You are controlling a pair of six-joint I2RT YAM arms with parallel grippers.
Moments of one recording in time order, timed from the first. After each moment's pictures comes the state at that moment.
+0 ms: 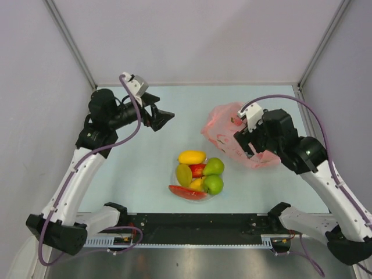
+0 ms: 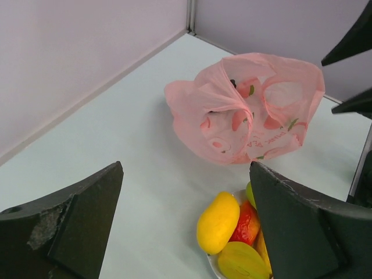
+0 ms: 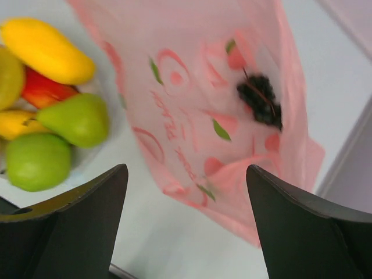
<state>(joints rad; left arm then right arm) -0.30 1.06 1.23 -0.27 0.63 0.01 0.71 0.99 1.30 -0.91 0.16 -0.23</state>
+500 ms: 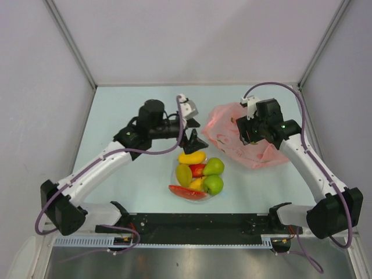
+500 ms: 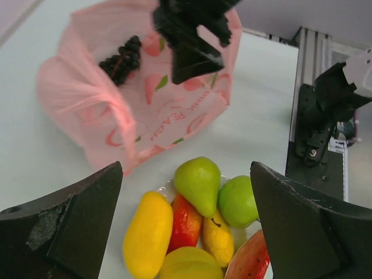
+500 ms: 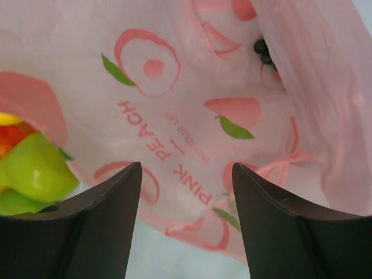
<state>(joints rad) -0.65 1.23 1.19 -0.24 0.62 0.08 0.33 1.24 1.20 -0.79 -0.05 -0.12</state>
